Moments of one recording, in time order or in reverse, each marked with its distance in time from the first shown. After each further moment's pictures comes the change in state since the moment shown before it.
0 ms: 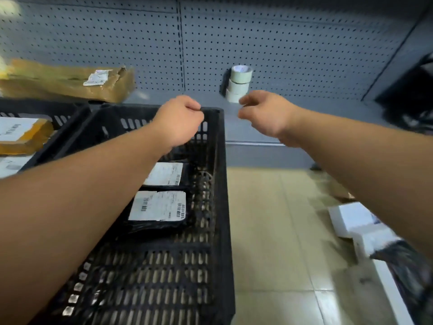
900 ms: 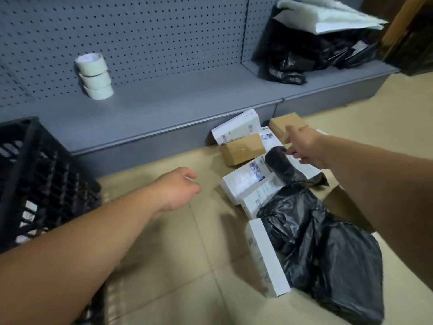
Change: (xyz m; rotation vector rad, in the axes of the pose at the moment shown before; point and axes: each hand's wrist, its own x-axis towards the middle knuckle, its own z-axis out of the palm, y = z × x) left_hand -0.109 0.095 0.311 0.254 -0.701 -0.127; right_hand -0.134 0.387 -0.211 0.195 0.286 0.800
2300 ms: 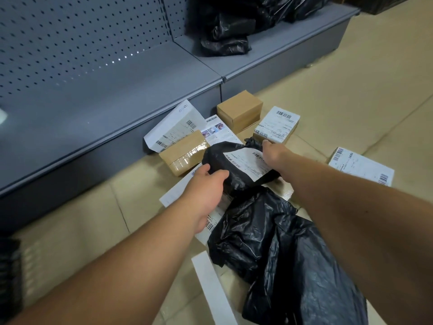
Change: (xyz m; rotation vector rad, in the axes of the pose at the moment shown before) left_hand 0.104 0.136 0.184 -0.497 -0.126 -0.162; right_hand 0.127 0.120 -0.014 -0.064 -0.043 0.118
